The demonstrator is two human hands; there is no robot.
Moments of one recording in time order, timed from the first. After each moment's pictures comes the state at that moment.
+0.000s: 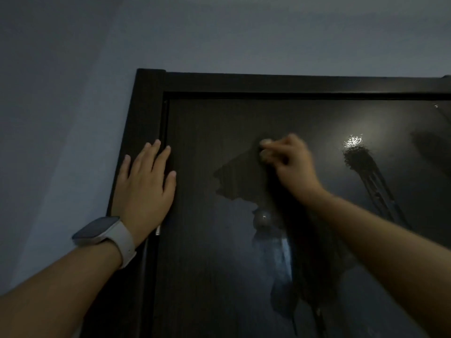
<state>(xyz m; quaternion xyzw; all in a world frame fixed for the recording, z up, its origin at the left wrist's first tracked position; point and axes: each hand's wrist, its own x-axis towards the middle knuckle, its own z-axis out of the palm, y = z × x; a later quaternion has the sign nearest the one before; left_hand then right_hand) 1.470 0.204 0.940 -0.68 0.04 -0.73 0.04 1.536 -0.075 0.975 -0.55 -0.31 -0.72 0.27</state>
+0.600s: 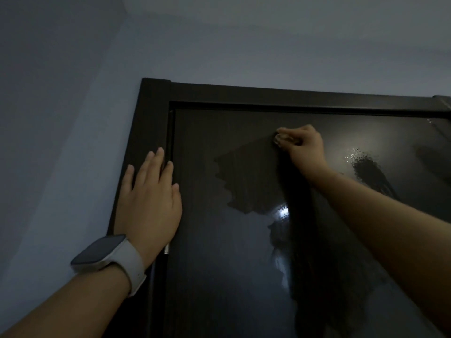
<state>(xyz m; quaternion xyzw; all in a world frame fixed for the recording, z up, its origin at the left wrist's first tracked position) 1.476 0.207 0.940 -0.67 0.04 -0.74 0.03 1.522 -0.073 1.029 -0.54 -0.25 -0.68 0.43</state>
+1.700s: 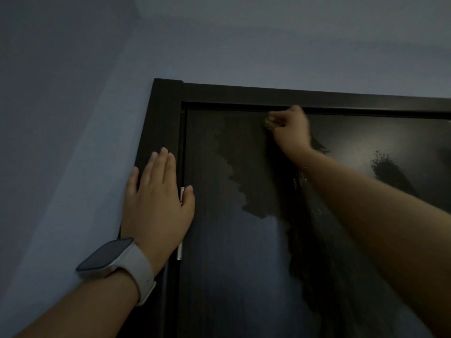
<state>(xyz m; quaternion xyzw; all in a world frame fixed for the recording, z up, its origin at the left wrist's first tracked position) 1.476 0.212 0.941 -0.66 0.04 -0.75 -0.01 1.521 -0.031 1.084 -0.56 -0.25 -0.68 0.40</state>
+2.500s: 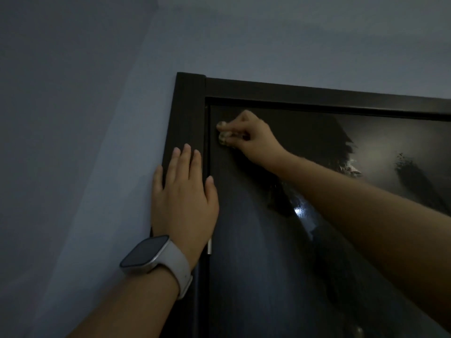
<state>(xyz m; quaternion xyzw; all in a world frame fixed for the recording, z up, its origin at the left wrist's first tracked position) 1.473 0.213 0.939 -0.66 0.04 -0.75 -0.05 1.490 0.062 1.057 -0.62 -0.45 -0.60 0.22</state>
